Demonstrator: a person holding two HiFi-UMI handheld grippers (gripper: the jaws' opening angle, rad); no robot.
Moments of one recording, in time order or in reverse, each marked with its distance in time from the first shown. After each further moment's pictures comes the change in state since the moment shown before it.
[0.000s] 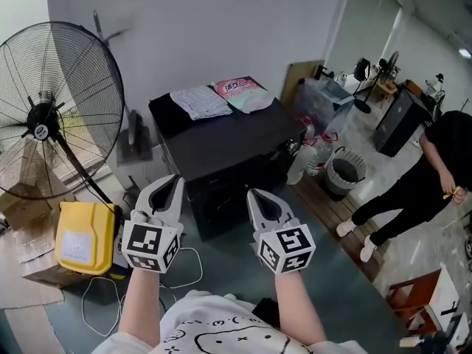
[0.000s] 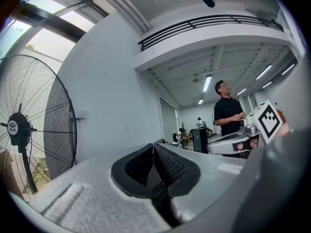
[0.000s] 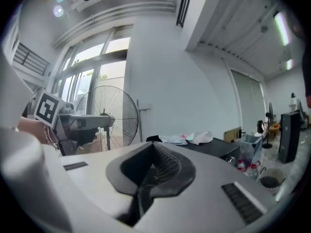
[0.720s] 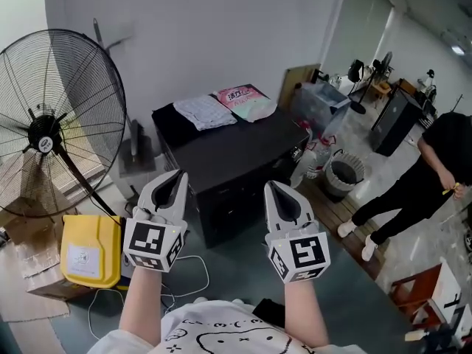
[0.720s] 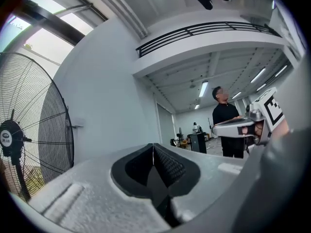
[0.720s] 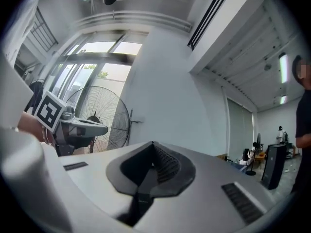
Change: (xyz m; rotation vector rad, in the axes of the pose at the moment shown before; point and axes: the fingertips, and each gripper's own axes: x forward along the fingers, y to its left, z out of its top) left arm 0.006 0.042 0.038 0.020 -0.074 -0.047; right arm -0.001 0.021 0.088 -0.197 -0.143 -0.151
